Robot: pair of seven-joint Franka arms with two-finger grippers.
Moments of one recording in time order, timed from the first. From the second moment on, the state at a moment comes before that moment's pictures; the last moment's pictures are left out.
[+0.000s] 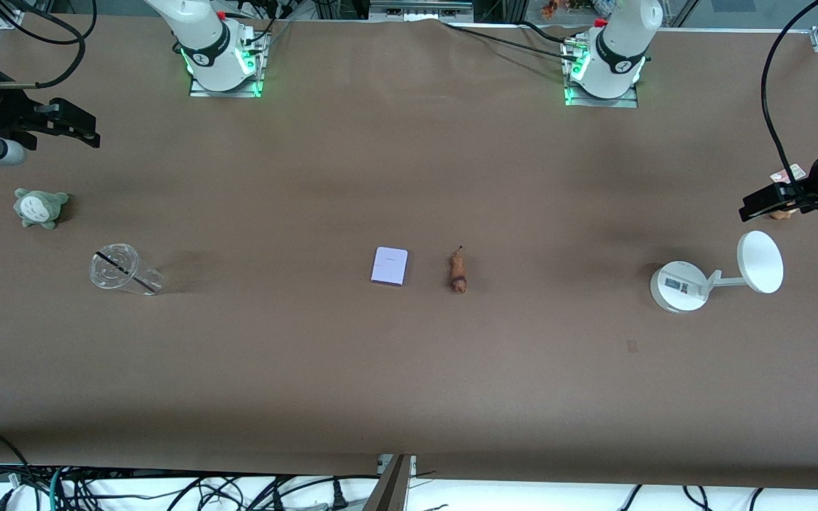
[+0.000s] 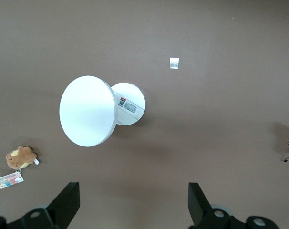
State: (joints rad) left arm 0.11 0.14 -0.05 -1.53 0.02 1.58 -0.11; right arm -0.01 -0.04 0.06 -1.62 -0.01 1.45 -0.01
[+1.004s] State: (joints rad) left arm 0.09 0.18 -0.07 -1.48 -0.02 1.55 -0.11; right arm -0.01 -0.02 0.06 -1.62 -0.01 1.46 -0.01
